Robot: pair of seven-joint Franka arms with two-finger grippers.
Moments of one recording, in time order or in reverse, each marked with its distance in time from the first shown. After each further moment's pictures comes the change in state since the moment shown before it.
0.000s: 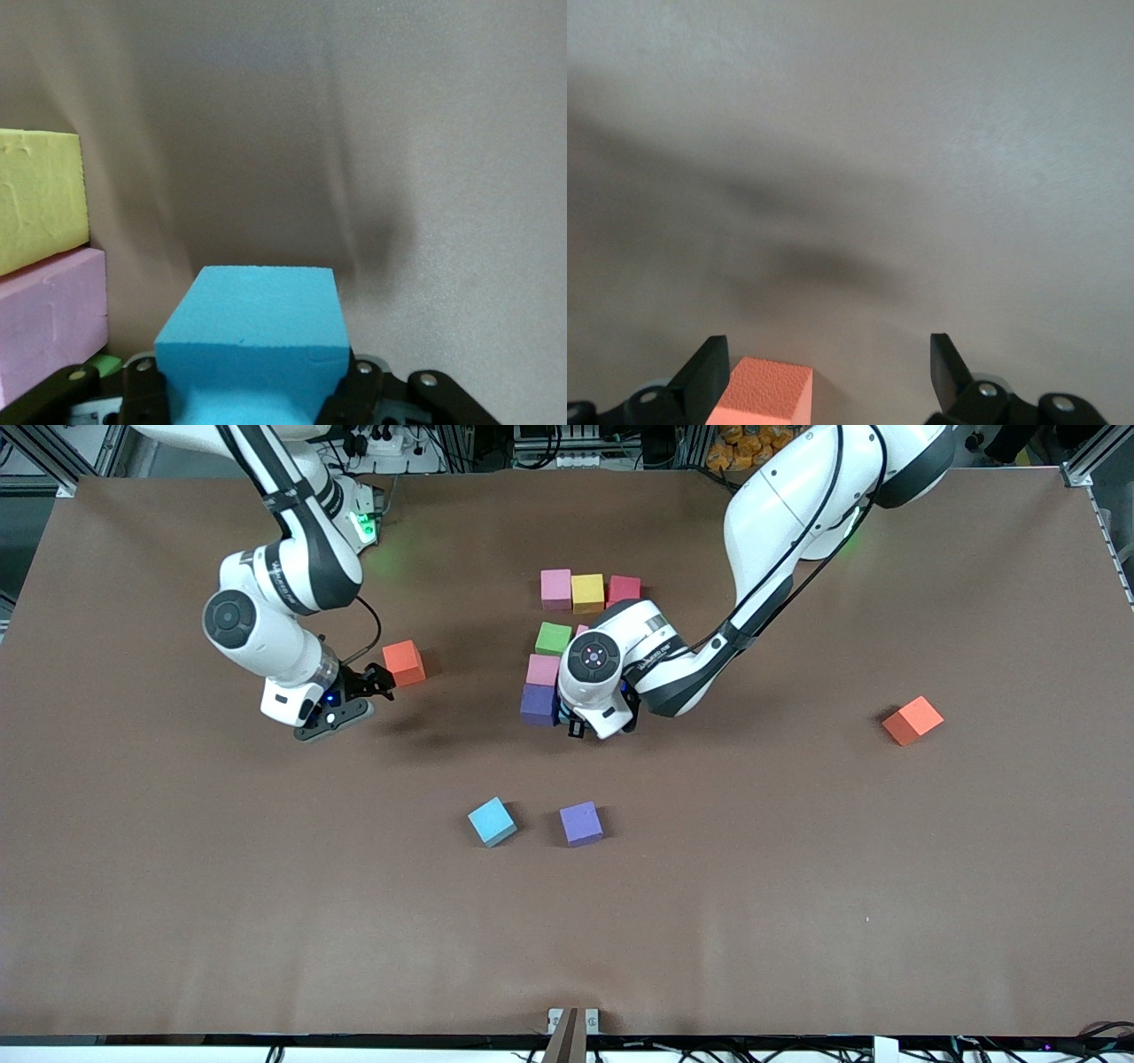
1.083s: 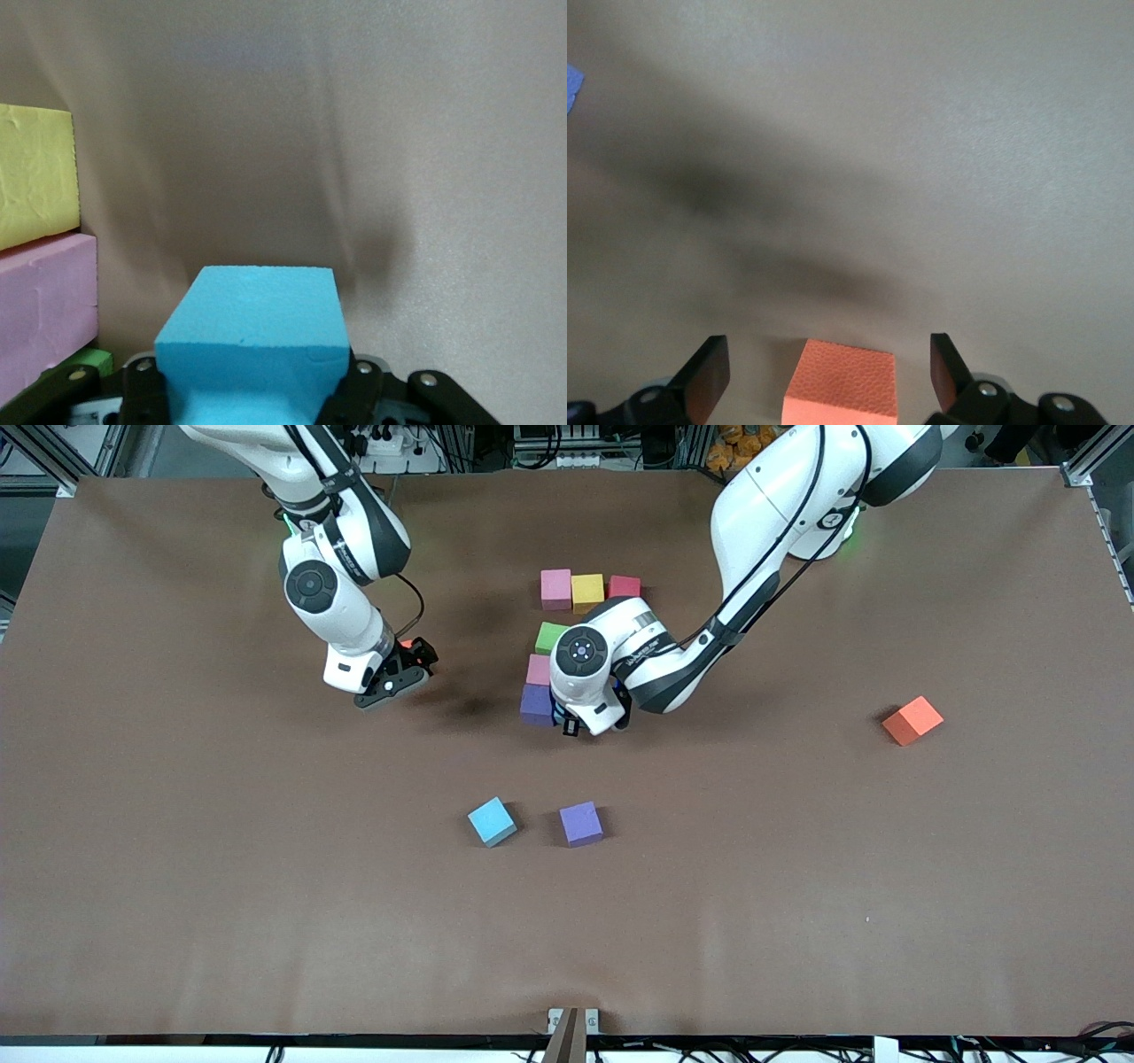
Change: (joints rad) left arm -0.059 0.005 0.039 0.016 0.000 0.010 -0.034; right arm 0.107 -0.006 0.040 -0.085 -0.058 0.087 0.121
